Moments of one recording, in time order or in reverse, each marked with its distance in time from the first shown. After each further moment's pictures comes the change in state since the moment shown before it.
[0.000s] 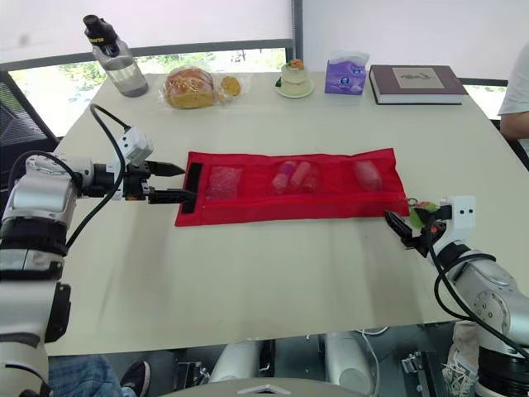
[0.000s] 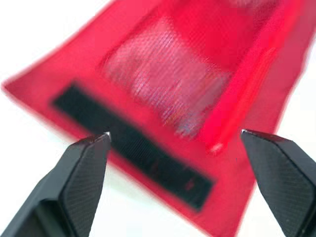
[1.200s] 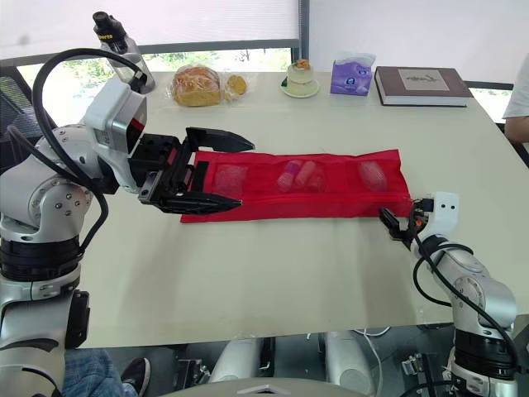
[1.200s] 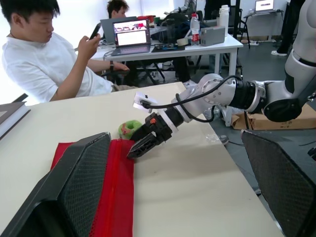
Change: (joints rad) left arm 0.044 -0.104 0.112 -0.720 -0.574 0.206 0.039; right arm -0.119 0.115 0.029 0.074 0.003 0.101 -0.199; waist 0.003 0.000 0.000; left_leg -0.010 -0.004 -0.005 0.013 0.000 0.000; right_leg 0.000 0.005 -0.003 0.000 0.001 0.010
